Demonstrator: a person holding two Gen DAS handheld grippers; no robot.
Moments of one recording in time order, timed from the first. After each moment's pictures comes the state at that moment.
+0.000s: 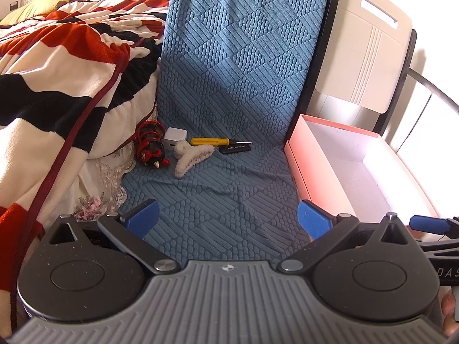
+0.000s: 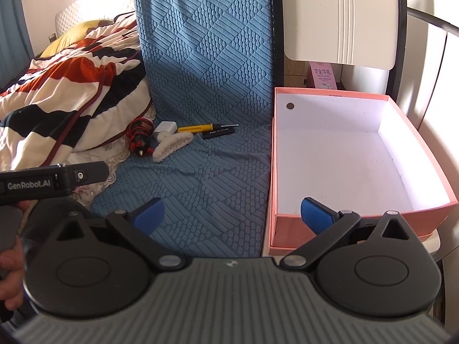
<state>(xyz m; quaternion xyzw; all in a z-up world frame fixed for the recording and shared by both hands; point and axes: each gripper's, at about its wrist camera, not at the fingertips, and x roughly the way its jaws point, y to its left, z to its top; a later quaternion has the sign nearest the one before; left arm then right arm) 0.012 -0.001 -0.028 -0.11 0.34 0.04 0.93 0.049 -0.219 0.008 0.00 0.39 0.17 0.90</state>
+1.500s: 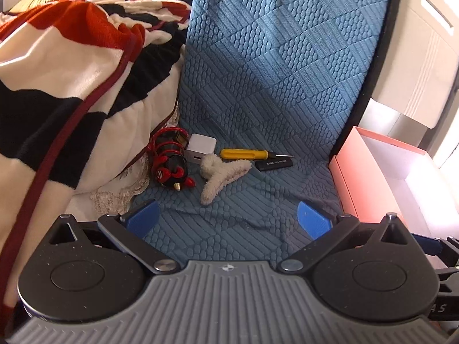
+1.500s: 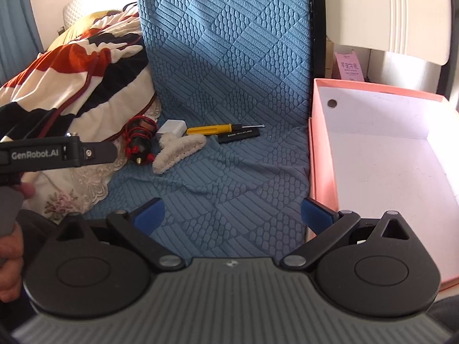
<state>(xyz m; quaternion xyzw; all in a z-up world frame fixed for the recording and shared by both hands) 0.120 0.055 -0.076 -0.13 0.36 0.08 0.92 0.139 -0.167 -0.056 0.01 0.40 0.21 0.89</state>
